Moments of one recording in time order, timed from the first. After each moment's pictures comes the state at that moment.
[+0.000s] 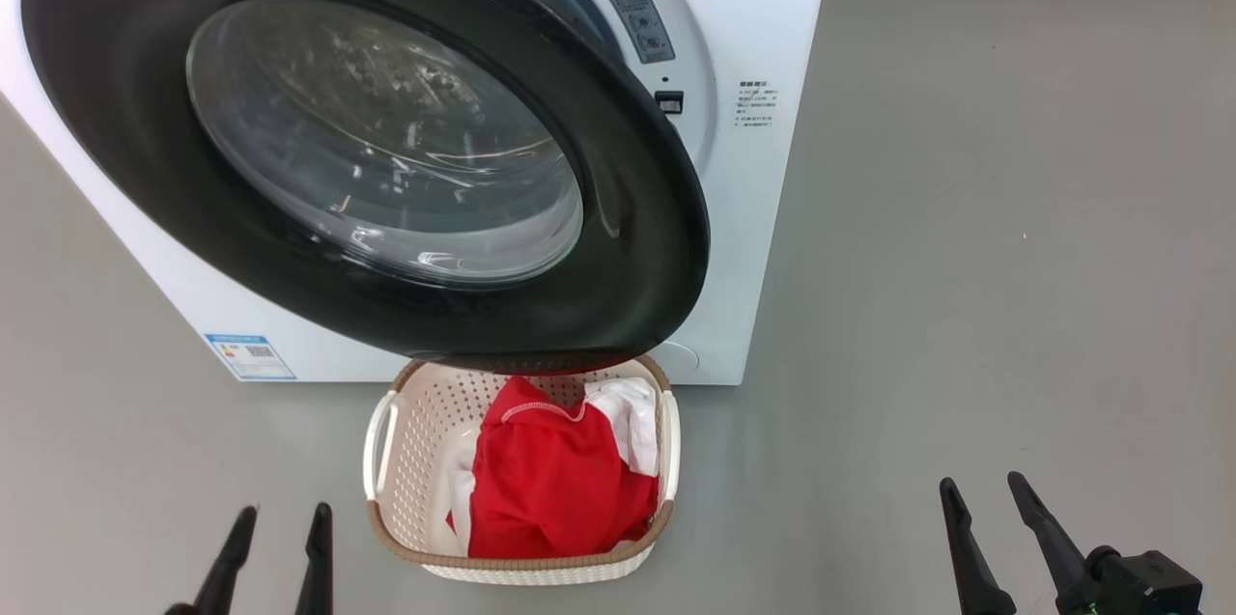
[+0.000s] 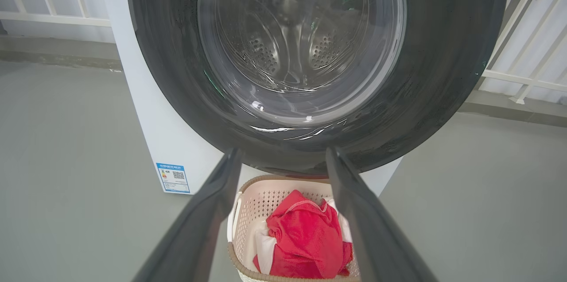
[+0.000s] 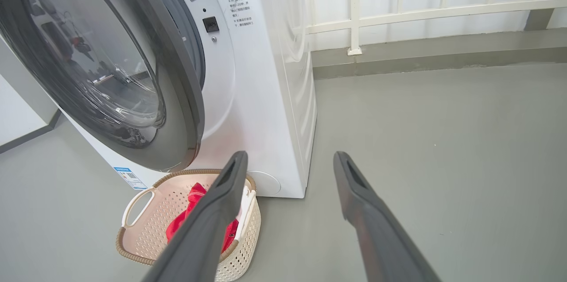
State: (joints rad) left arm 0.07 0.12 0.05 0.19 -0.30 -0.13 -0.25; right arm 0.15 -0.04 -0.02 0.20 0.31 0.12 -0.26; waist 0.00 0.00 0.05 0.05
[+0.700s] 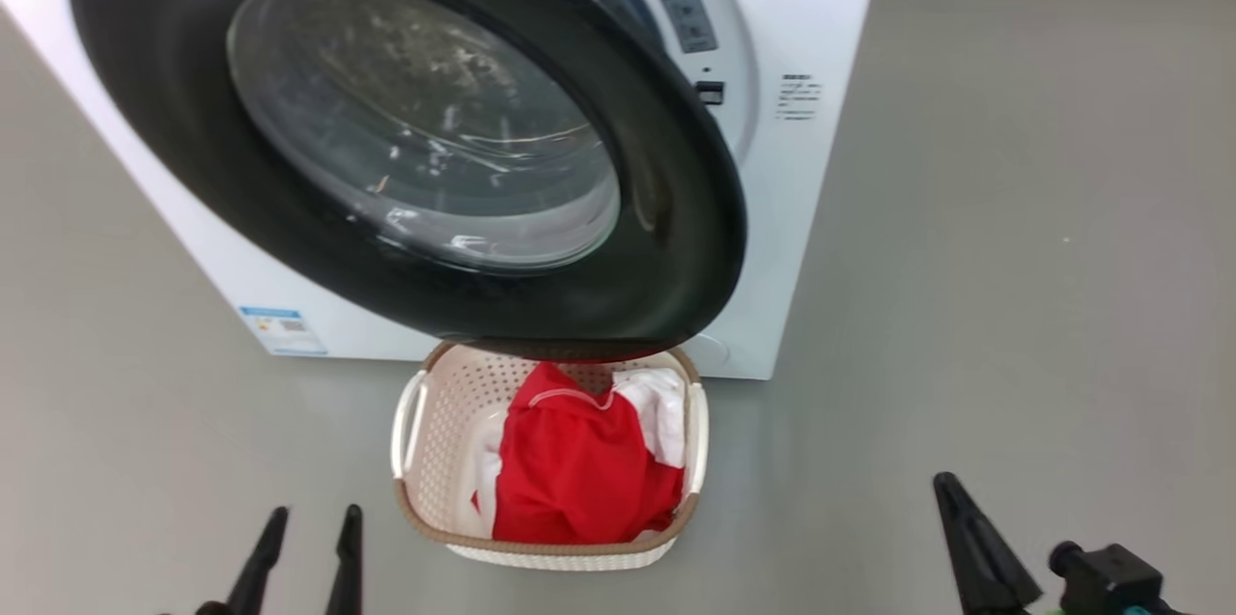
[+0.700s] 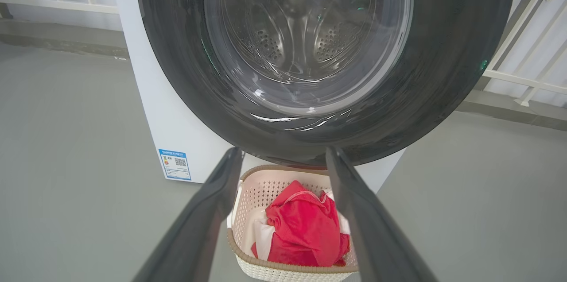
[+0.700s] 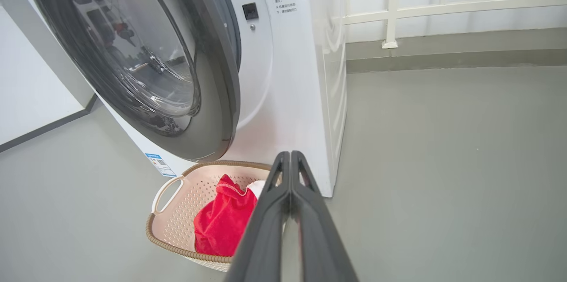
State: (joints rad) left arm 0.07 0.09 0.01 0.19 -0.30 -0.13 -0.25; right arm 0.13 -0.04 0.04 0.20 0.31 0.12 -0.26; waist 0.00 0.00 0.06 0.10
